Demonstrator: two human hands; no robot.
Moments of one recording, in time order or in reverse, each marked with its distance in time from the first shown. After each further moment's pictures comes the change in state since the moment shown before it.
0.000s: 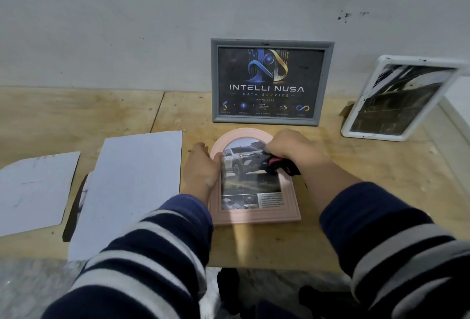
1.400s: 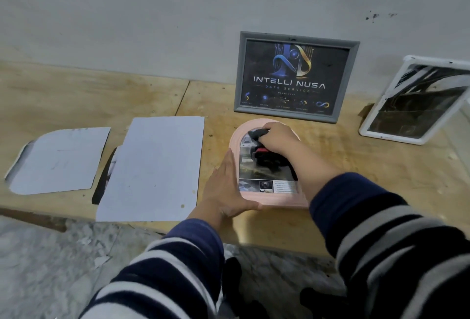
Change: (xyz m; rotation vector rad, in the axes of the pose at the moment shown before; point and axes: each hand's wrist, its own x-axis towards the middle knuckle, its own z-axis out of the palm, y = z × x) left_hand -0.081 -0.044 0.005 0.309 -0.241 0.308; right_hand -0.021 -0.039 0.038 0.150 0.017 -0.238
